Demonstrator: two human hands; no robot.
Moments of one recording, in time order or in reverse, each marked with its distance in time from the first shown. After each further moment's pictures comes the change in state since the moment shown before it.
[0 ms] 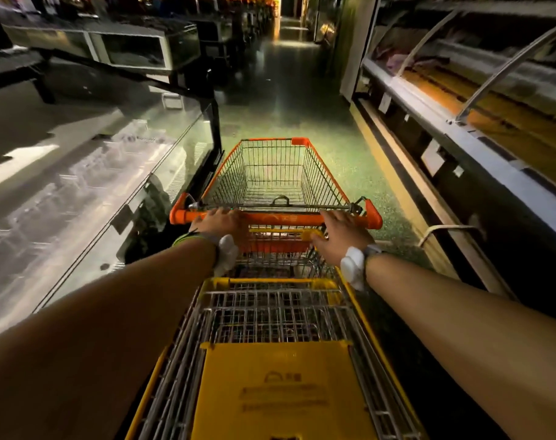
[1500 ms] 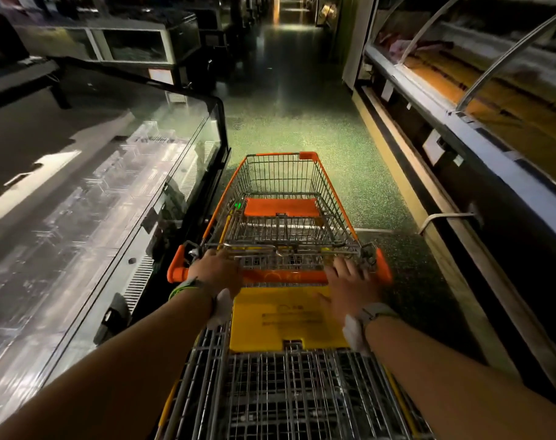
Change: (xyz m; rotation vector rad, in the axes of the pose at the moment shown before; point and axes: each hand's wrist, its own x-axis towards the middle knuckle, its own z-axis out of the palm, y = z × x) left_hand -0.110 -0.022 -0.003 0.220 -0.196 0.063; right_hand -0.128 -0.034 0.017 -0.264 -0.113 0.009
